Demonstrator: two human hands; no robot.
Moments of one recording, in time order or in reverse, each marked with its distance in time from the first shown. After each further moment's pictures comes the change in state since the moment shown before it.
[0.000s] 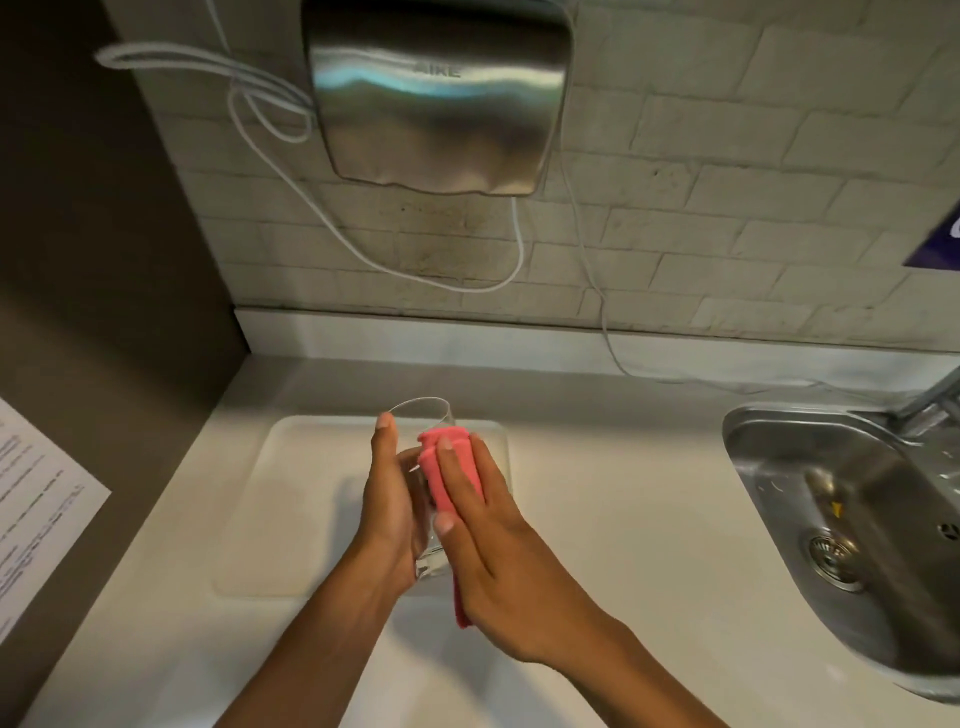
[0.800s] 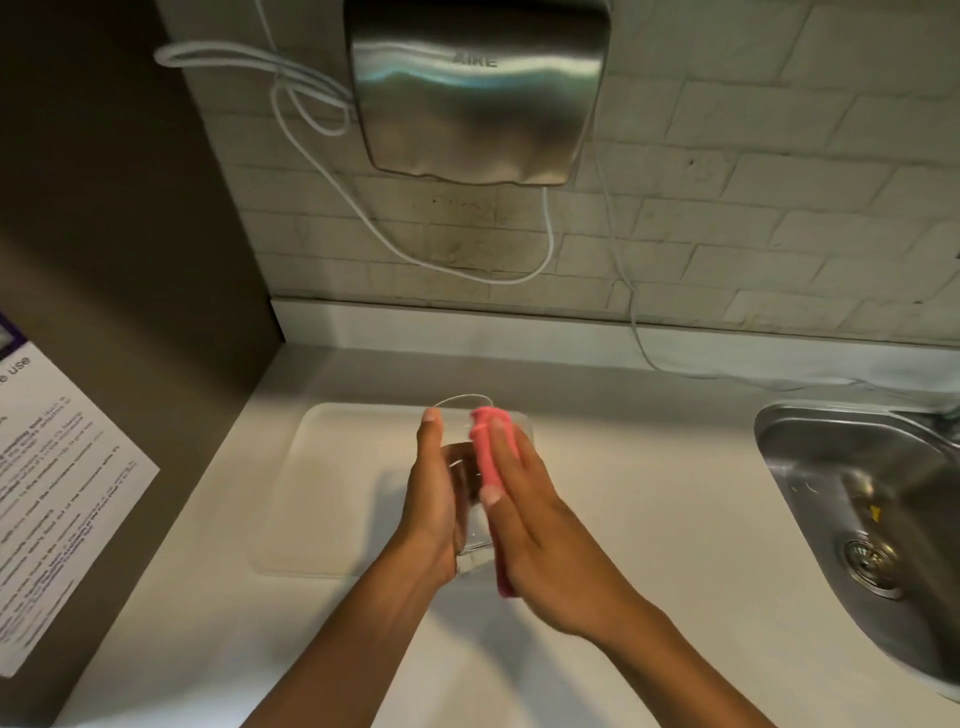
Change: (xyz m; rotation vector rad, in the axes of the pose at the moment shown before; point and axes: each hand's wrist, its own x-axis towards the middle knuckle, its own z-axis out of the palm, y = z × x) left_hand -0.008 -0.009 0.003 0.072 -0.002 -0.025; right_hand -0.001 0.004 -0.004 0.050 0.048 -0.004
